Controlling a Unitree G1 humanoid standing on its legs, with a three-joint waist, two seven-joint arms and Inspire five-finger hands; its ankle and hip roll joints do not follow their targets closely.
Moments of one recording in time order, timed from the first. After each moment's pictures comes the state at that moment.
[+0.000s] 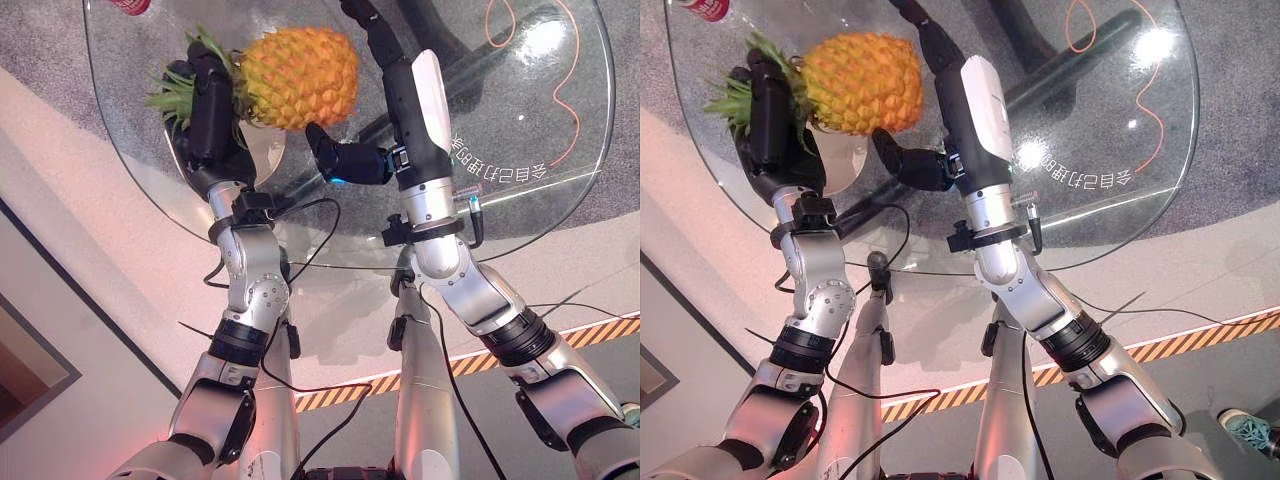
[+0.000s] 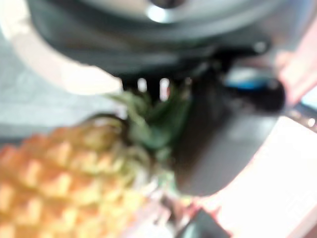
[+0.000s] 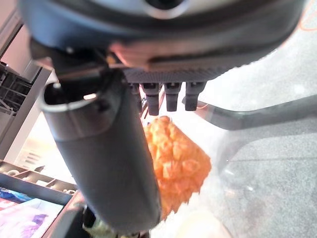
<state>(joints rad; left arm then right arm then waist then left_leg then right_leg) -0.70 0.12 -0.12 0.16 -0.93 -0.62 0.42 -0.78 -0.47 0.50 -0.03 -0.18 -0.05 -0.52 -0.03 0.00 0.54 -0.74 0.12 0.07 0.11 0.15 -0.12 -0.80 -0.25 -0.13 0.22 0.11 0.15</state>
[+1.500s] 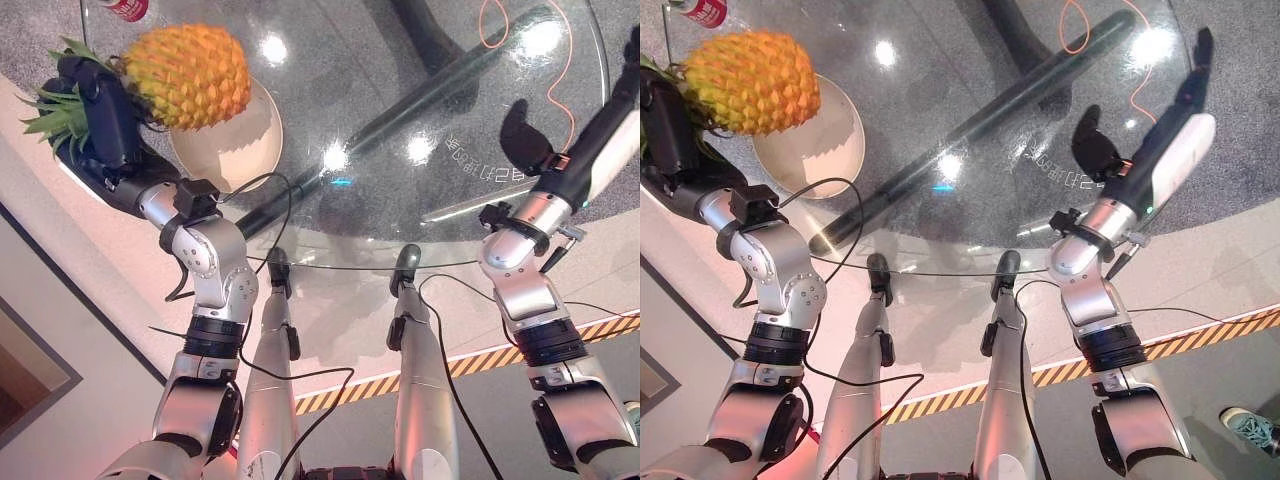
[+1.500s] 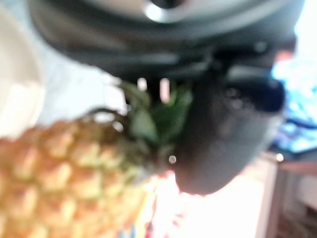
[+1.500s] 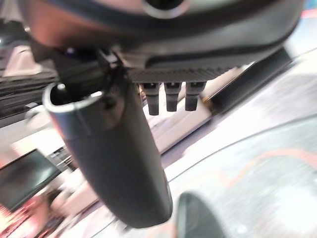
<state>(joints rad) -0.70 0.22 0.01 0.22 -0.55 -0.74 0.83 -0.65 -0.51 0.13 0.29 -0.01 -0.02 -1.07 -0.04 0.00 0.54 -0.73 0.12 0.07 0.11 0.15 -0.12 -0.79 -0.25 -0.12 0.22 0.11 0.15</state>
